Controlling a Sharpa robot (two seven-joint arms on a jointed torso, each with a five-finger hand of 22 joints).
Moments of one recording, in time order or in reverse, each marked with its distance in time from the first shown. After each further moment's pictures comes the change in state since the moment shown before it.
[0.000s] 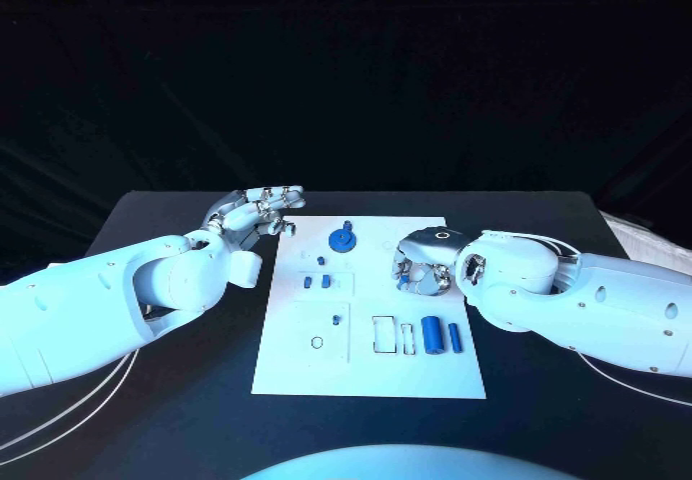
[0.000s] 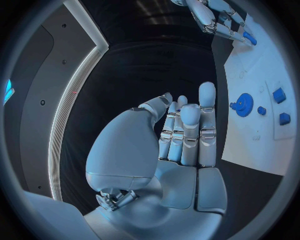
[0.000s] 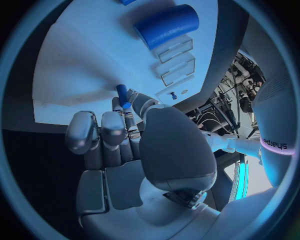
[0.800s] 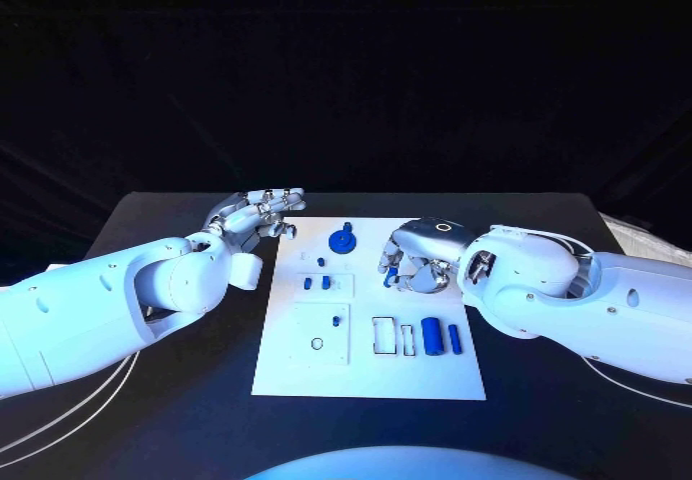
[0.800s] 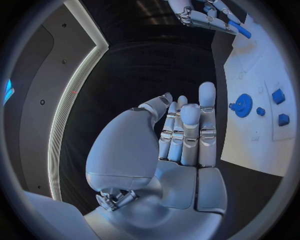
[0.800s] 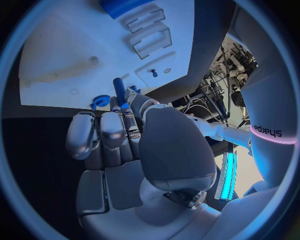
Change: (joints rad) left arm -0.002 0.004 0.000 -0.001 0.000 0.001 -0.003; left_hand 0.000 0.000 0.000 0.000 0.000 -0.002 0.001 0.000 0.000 0.000 0.000 0.000 0.000 -0.003 0.003 0.000 -0.001 0.000 0.000 0.000 0.000 -0.002; right arm 0.032 -0.052 0.013 0.160 0.043 -0.082 0.000; right_hand 0.011 0.011 0.038 -0.031 -0.022 0.021 0.008 0.004 0.004 0.020 0.020 0.007 0.002 0.000 0.000 0.017 0.018 0.000 0.021 -0.007 0.031 0.042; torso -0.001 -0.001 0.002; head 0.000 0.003
